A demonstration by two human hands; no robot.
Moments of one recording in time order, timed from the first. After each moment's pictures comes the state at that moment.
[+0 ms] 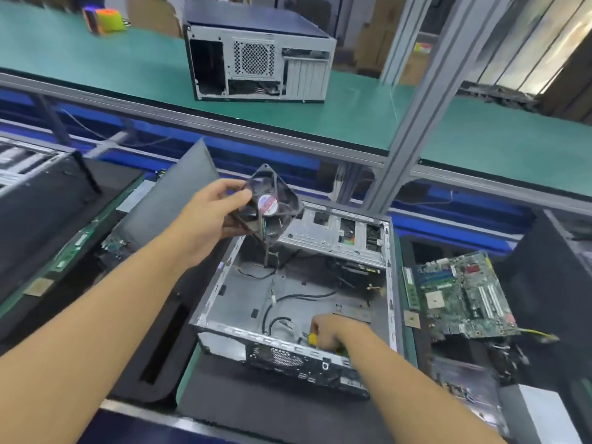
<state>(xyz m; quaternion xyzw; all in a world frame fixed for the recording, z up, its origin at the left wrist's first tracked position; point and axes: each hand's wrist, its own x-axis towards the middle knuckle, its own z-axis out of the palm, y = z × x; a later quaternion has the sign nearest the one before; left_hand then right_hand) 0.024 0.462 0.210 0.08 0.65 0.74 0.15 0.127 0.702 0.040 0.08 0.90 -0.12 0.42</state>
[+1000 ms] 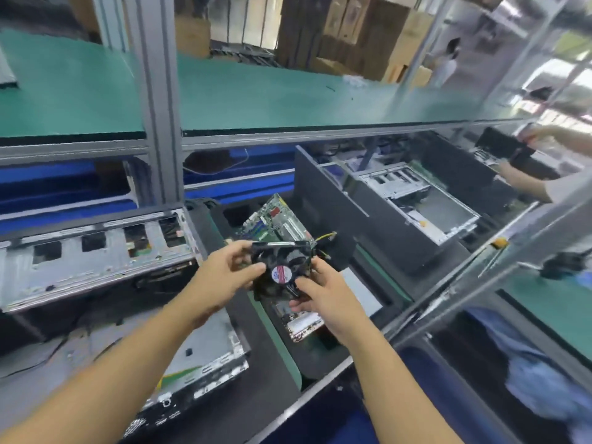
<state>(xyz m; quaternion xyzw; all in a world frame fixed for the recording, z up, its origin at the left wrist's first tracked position) 0.144 0.716 0.154 0.37 0.61 0.57 0.41 0.335 0.808 0.169 0.39 0.64 -0.63 -0.22</state>
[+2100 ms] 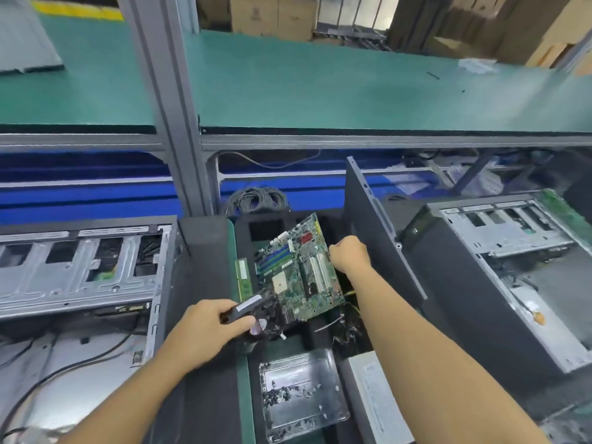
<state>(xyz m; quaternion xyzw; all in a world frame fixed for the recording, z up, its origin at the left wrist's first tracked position) 0.131 0.820 0.076 0.29 0.86 0.31 0.27 0.193 1.123 0.085 0.50 0.82 -0.28 0.04</state>
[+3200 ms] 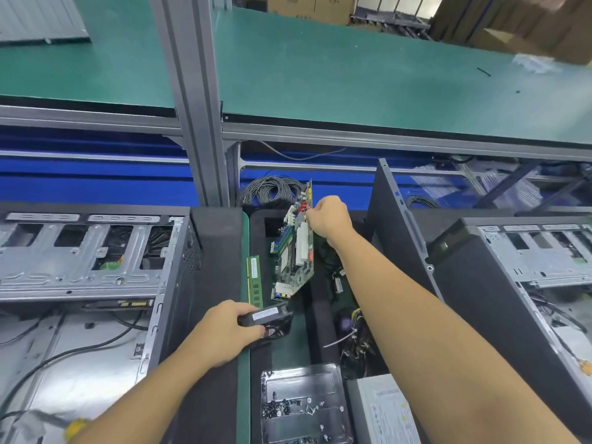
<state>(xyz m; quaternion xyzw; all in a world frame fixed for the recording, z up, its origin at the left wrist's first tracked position) 0.132 0.845 0.069 0.21 0.86 0.31 0.35 0.084 1.117 0.099 0.38 0.87 -0.31 -0.01</state>
